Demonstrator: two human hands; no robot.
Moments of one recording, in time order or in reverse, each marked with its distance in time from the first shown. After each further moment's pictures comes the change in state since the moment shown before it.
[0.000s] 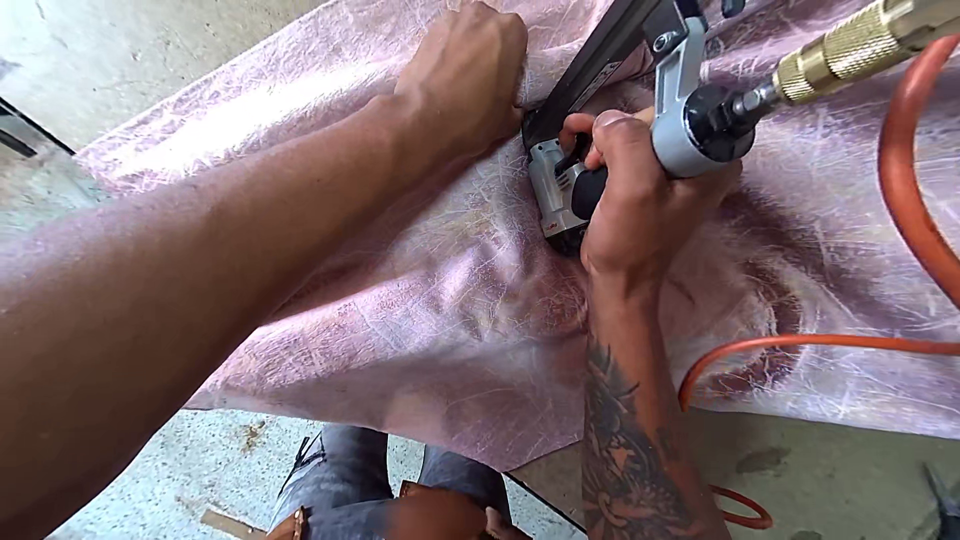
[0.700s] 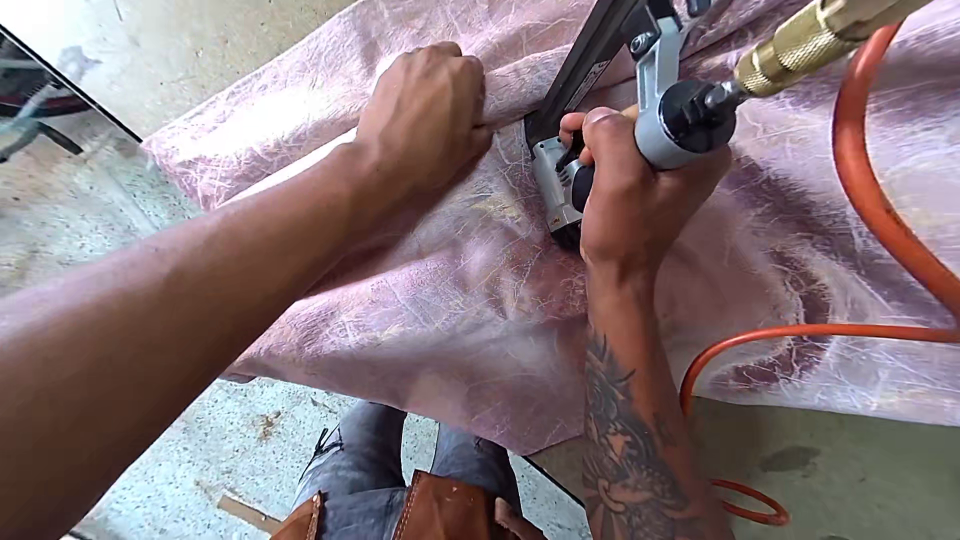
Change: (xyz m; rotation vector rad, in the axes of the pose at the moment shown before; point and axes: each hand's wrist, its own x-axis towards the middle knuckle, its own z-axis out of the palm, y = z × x) left_hand -0.073 -0.034 0.000 0.033 0.047 -0.066; right_hand -0.019 -0.009 0.018 -0.086 -0.037 -0.003
